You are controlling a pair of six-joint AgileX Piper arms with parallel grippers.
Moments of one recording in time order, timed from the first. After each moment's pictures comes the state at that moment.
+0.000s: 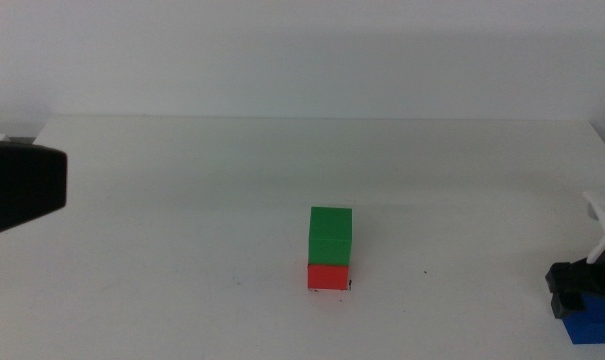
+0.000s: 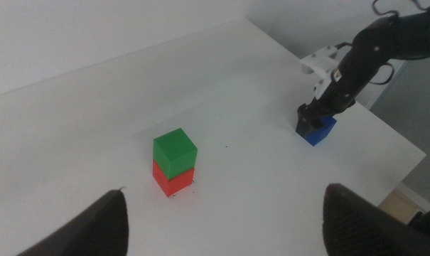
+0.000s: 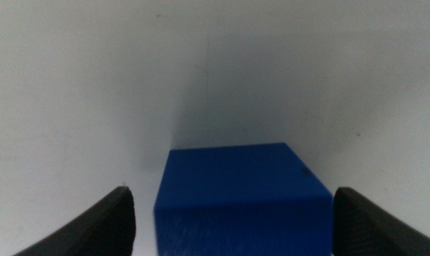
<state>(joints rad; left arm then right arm) -0.76 0.69 -1.22 -0.06 1.09 -0.16 0.02 1.63 -0.83 -0.09 0.73 0.09</state>
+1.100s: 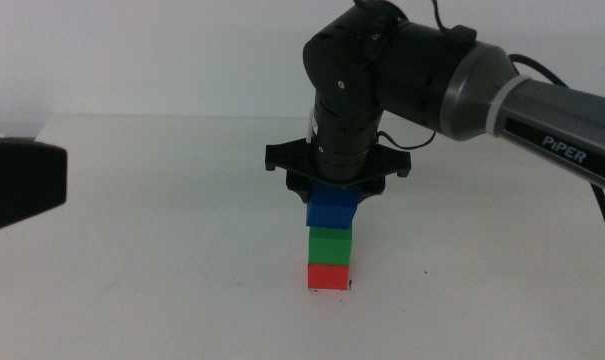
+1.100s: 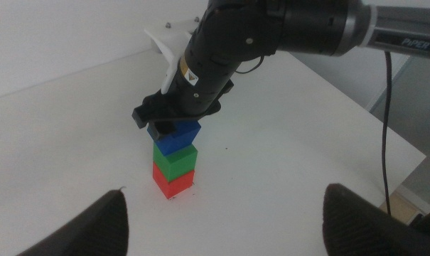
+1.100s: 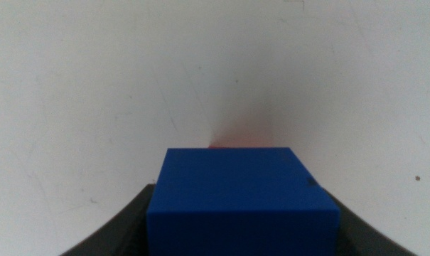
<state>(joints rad) -0.76 0.69 -1.22 -0.06 1.09 -0.16 0.76 2.03 -1.86 -0.19 1.21 0.83</state>
